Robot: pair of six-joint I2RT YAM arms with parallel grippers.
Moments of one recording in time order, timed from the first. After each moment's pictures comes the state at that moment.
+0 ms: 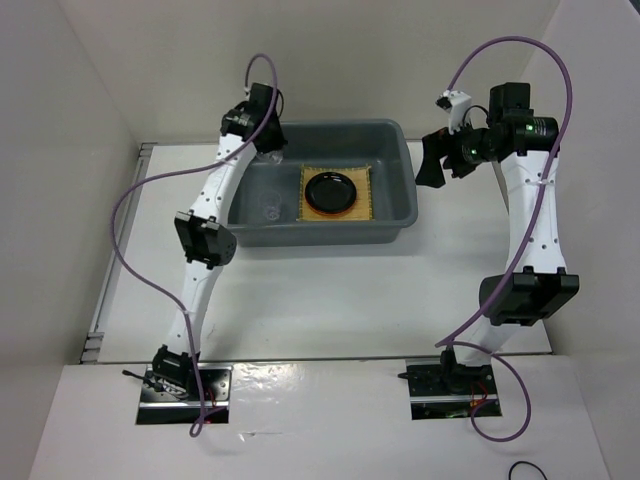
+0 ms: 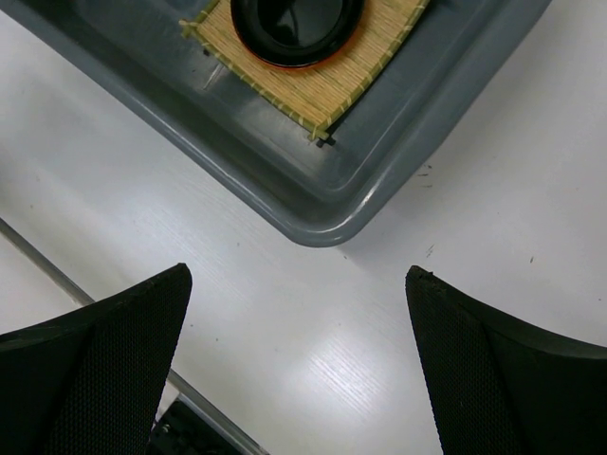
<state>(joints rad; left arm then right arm) -0.28 2.55 2.90 -1.07 -0.16 -0.52 -0.07 1.67 2.06 -1.30 -0.59 -0.45</state>
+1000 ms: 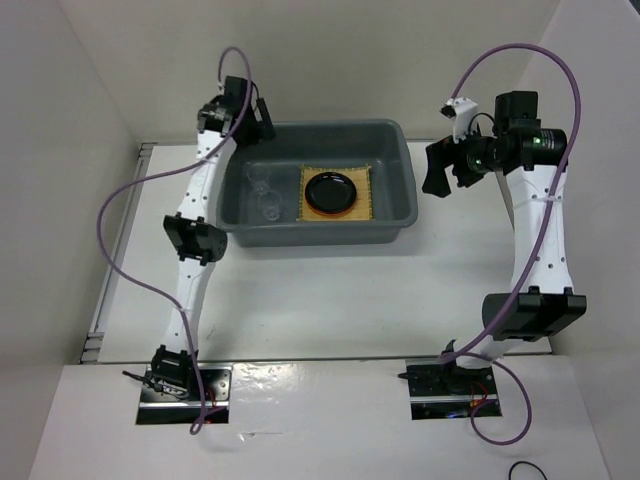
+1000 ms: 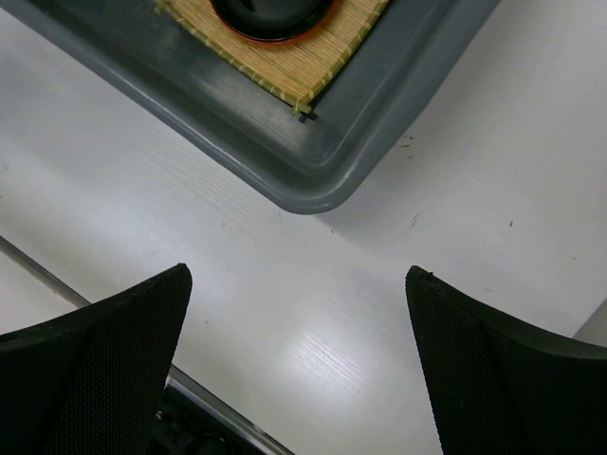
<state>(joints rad) -0.21 2.66 3.05 -1.23 -0.17 -0.50 -0.07 1.57 1.97 -1.30 -0.51 -0.46</state>
